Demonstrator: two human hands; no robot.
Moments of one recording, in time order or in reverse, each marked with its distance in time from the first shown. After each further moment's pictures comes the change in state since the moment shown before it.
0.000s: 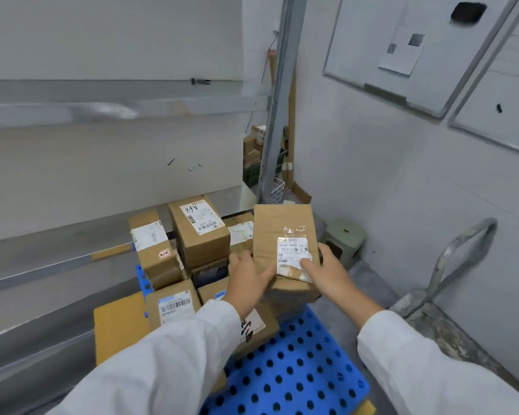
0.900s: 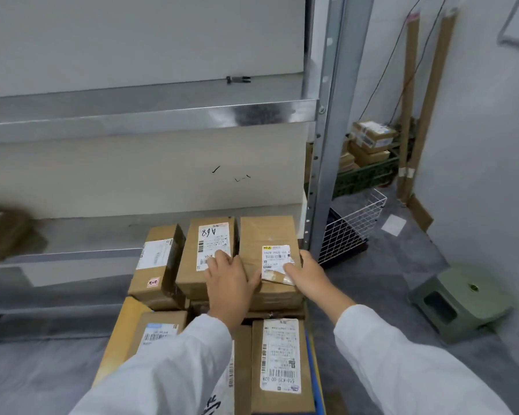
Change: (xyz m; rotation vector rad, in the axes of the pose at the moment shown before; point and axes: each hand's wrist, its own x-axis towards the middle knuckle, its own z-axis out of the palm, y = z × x) left_hand 0.161 0.001 0.026 0.914 0.560 -0.338; right_hand 0.258 -0.009 0.071 -0.018 -0.594 -0.121
